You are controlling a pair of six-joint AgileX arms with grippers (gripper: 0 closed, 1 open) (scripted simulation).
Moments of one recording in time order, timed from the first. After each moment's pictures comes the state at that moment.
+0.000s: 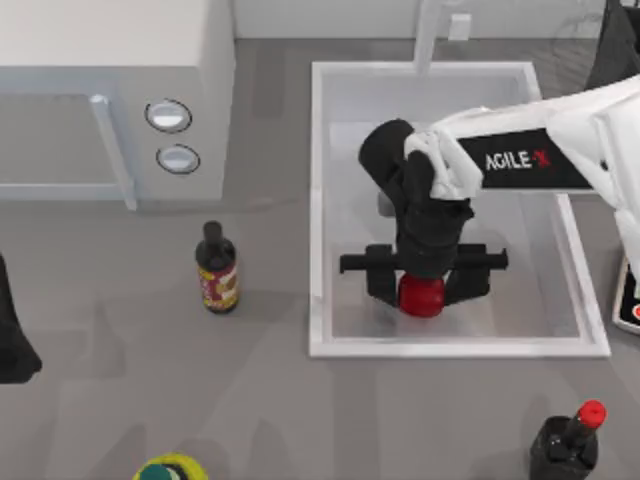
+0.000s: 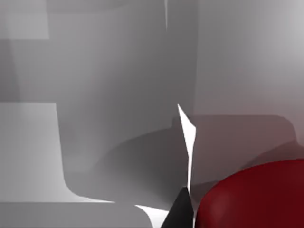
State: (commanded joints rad) left arm 0.00 0.00 0.00 0.00 0.00 0.00; right arm 0.52 2.53 1.67 -0.71 0.01 0.54
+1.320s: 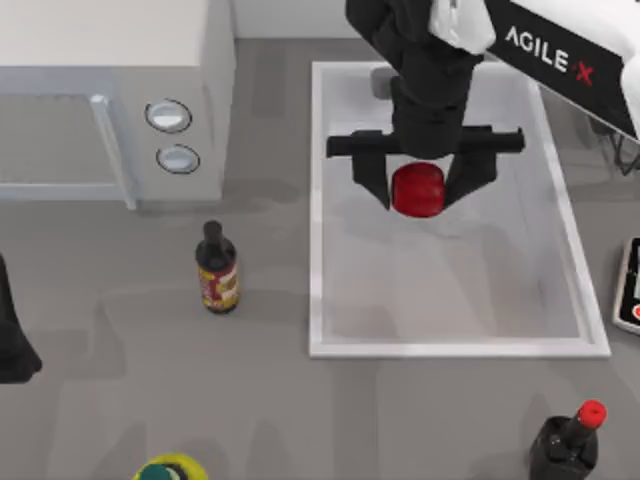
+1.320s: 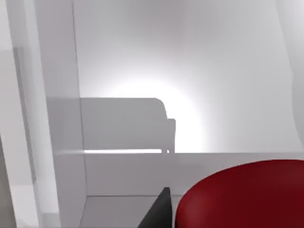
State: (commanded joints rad) left arm 0.00 0.00 0.00 0.00 0.00 0.00; right arm 0.52 2.43 2.25 -1.38 0.03 0.53
